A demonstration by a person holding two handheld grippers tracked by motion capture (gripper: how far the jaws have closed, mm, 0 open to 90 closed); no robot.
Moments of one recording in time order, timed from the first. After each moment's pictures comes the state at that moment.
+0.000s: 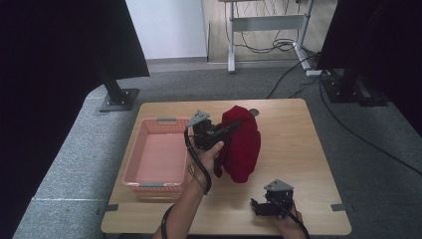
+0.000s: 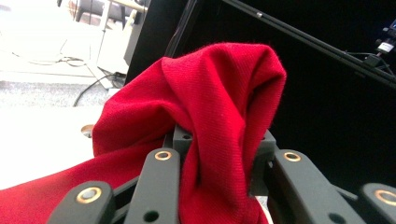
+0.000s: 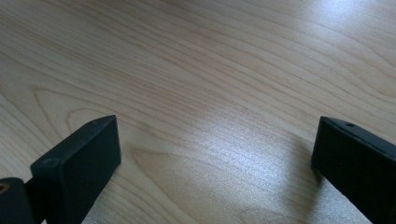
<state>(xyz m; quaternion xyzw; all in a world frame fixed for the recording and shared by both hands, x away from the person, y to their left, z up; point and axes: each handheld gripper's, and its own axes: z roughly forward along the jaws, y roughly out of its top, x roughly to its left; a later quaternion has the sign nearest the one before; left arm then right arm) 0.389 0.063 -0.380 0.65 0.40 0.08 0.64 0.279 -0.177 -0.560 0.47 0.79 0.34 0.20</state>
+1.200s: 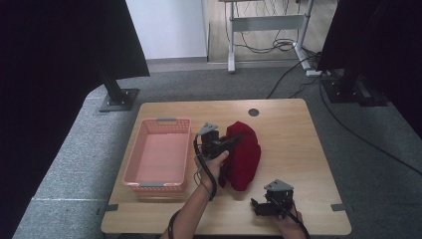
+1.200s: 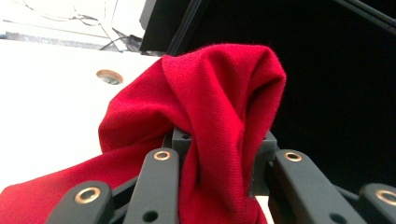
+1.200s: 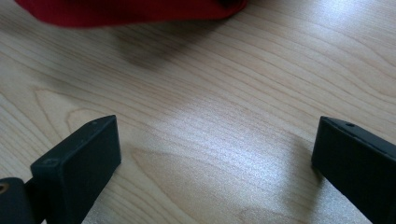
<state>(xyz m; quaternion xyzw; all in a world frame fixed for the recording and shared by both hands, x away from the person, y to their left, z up) 0.402 0.050 -0.445 0.67 0.44 0.06 0.59 0.279 -0.177 -0.560 0.47 0.79 0.34 0.20</state>
